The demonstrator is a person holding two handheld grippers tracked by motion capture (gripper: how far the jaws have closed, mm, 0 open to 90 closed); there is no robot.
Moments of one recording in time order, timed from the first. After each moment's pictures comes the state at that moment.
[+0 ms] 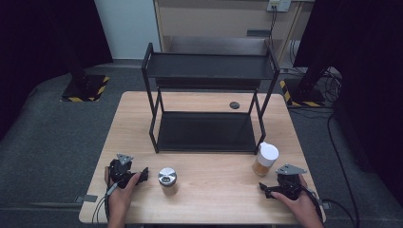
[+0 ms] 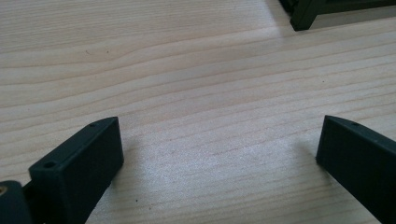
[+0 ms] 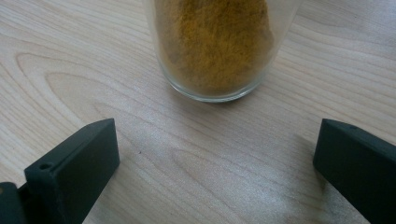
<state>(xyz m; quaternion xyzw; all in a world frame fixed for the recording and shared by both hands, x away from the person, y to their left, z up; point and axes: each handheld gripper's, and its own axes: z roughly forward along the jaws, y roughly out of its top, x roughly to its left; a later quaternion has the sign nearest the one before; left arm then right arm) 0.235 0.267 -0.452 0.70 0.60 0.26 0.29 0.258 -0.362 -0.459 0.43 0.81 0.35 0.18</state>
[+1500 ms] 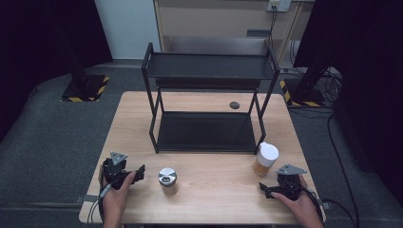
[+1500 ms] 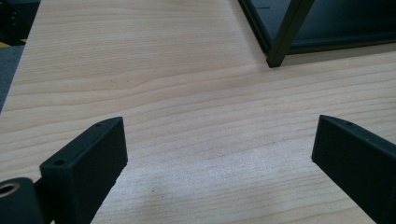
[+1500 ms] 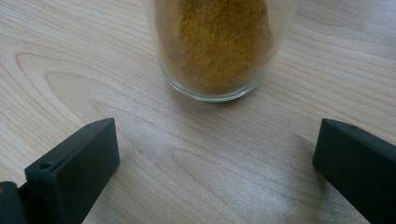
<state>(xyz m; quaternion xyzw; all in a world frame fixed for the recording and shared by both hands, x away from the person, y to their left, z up) 0.213 0.275 -0.426 0.68 0.60 0.27 0.32 0.258 -0.362 -0.459 0.43 0.81 0.35 0.18</state>
